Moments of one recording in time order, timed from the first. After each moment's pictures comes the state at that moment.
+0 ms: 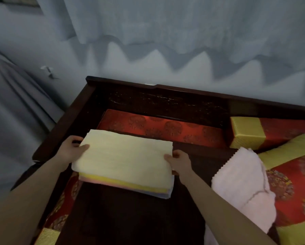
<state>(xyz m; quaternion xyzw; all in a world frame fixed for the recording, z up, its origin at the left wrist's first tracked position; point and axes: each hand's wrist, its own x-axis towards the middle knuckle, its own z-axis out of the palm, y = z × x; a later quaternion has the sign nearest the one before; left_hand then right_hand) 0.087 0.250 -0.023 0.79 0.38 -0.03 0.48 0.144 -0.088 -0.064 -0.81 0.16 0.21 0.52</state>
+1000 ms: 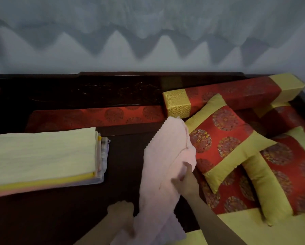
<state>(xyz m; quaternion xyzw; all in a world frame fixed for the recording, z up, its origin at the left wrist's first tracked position) -0.012 -0.124 -0.095 0.82 -0.13 -0.55 -0.02 -0.001 -0.350 -0.118 -0.88 0.27 0.14 0.37</state>
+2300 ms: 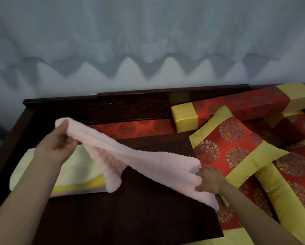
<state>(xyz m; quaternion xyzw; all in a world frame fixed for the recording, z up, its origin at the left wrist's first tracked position) 0.111 0.024 0.103 0.42 0.33 0.02 0.85 0.035 -0.421 -0.054 -0.97 -0.08 0.24 -0.01</state>
